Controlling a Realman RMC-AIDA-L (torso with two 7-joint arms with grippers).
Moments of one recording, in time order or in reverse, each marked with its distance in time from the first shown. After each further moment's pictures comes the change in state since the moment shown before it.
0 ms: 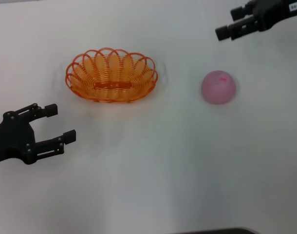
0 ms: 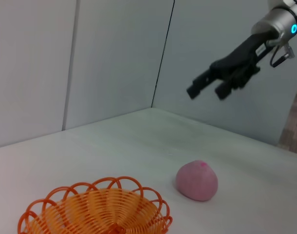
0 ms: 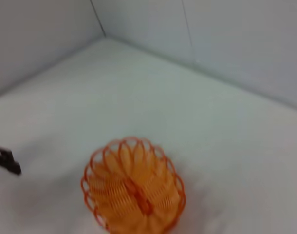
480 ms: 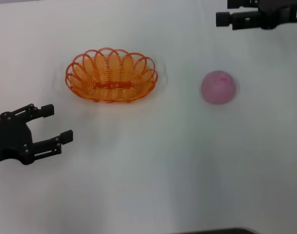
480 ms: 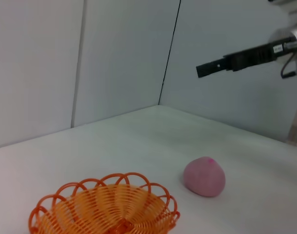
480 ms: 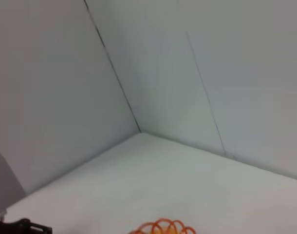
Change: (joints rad) left arm 0.013 -0.003 0.000 0.015 -0.001 -0.012 0.007; right arm -0.093 -0.008 0.169 0.244 0.274 0.015 -0.295
